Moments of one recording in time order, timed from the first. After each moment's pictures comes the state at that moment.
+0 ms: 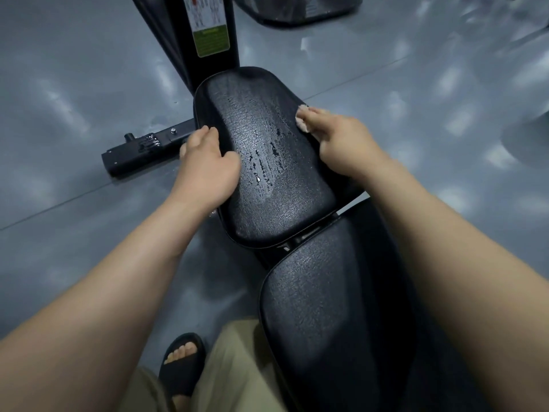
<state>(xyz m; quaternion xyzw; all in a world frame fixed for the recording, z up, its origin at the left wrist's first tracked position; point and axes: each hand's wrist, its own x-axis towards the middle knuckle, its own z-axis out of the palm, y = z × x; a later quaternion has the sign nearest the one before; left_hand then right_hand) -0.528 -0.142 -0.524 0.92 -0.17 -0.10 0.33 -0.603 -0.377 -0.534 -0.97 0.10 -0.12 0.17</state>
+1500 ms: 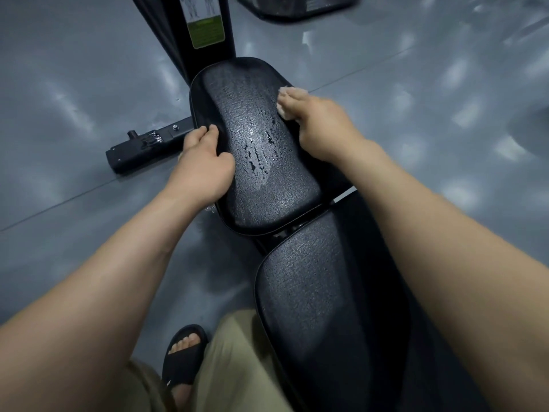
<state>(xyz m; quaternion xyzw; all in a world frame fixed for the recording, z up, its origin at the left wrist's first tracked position) -0.537 -0.134 -0.532 0.91 -0.18 -0.14 0.35 -0.588 -0.357 -0.530 -0.98 0.05 -0.13 0.14</state>
